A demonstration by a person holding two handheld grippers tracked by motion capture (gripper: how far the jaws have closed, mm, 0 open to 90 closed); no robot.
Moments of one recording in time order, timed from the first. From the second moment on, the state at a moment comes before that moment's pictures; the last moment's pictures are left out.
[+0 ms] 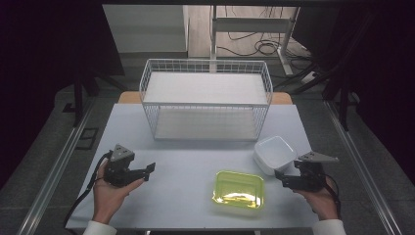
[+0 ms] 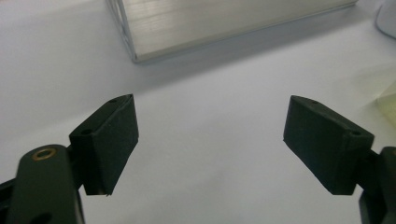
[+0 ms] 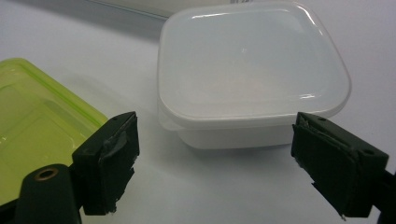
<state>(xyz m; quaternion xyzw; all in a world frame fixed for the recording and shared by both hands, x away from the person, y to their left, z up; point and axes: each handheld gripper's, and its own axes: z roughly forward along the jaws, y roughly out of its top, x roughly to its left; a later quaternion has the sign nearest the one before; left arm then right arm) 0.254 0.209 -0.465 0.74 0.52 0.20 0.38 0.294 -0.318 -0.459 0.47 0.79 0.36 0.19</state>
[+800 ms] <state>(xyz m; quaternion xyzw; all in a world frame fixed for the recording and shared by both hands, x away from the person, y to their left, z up) 0.252 0.211 -0.461 0.76 0.51 0.18 0.35 0.293 -0.315 -0.456 0.48 0.80 0.33 0.16</state>
